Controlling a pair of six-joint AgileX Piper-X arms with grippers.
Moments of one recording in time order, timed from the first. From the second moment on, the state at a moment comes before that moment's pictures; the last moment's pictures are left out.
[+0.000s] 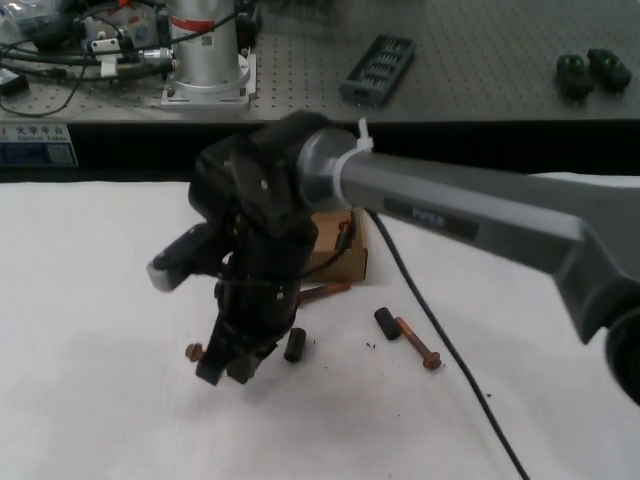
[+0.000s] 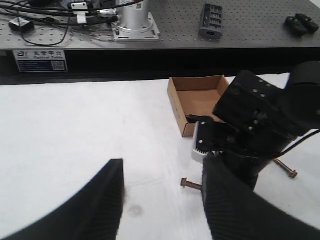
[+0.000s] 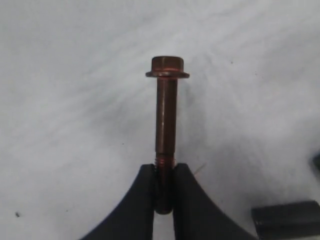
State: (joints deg) left arm -0.9 32.6 -52.8 53.4 12.7 -3.8; right arm 52.4 130.8 -110.7 66.8 -11.7 -14.0
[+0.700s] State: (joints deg) left arm -0.9 32.7 -52.8 53.4 11.6 -19.2; right arm 57.7 127.5 -107.9 81.9 -12.4 -7.3
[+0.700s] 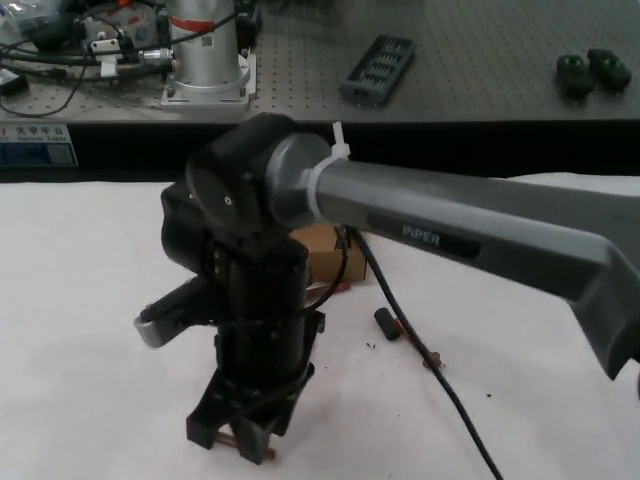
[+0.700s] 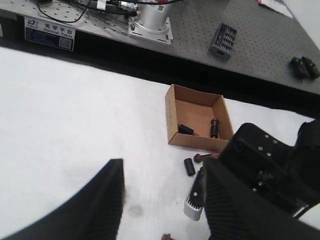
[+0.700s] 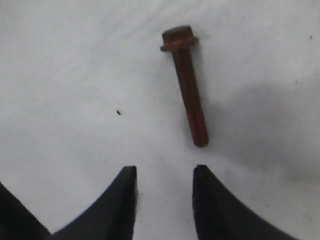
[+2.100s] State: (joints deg) left arm -27.0 81.0 -38.6 22.4 16.2 -92.6; right arm 38.2 63.3 -55.7 32.0 -5.4 8.1
